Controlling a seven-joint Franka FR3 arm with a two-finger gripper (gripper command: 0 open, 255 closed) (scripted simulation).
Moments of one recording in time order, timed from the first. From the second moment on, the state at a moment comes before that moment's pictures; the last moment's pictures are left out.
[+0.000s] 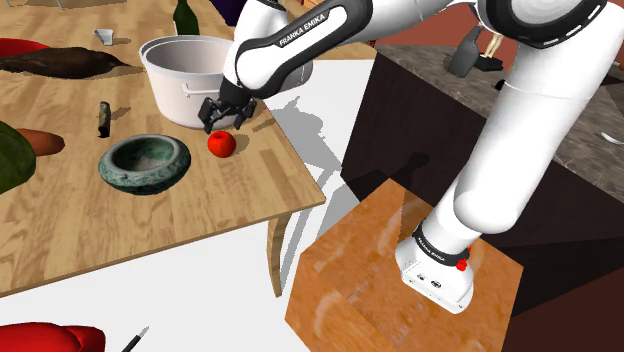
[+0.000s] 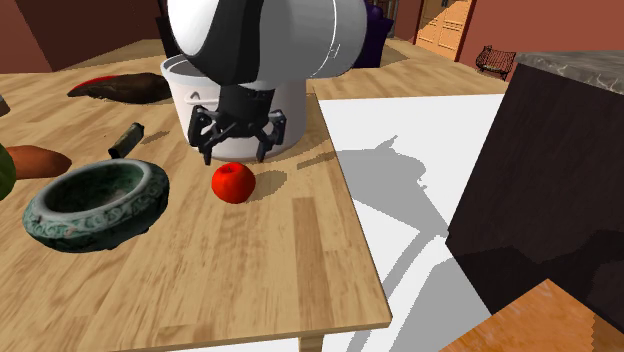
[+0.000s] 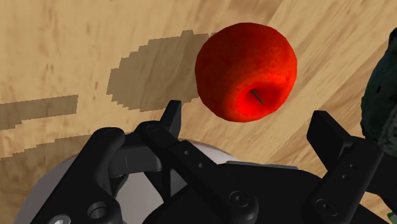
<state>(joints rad) 0.10 0.19 0.28 -2.12 0.14 2.64 0.24</state>
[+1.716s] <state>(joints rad) 0.11 0.23 0.28 -2.09 0.12 2.65 0.26</state>
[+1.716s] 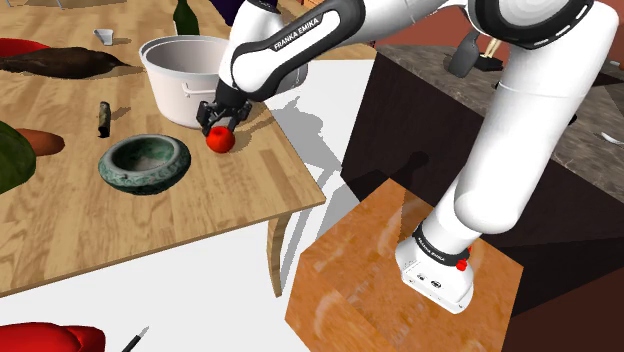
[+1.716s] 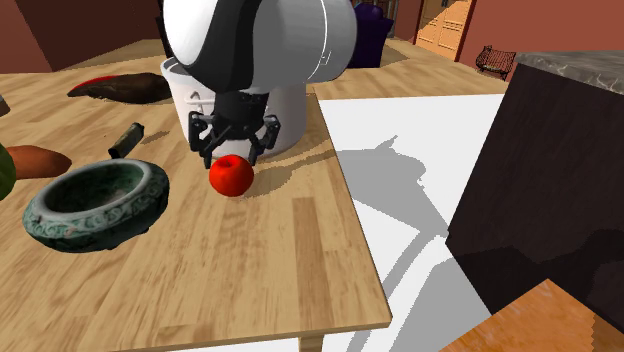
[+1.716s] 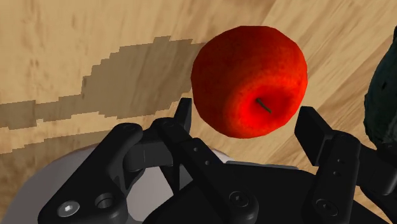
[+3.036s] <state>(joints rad) 0.10 0.10 0.28 -1.97 0.14 2.41 0.28</state>
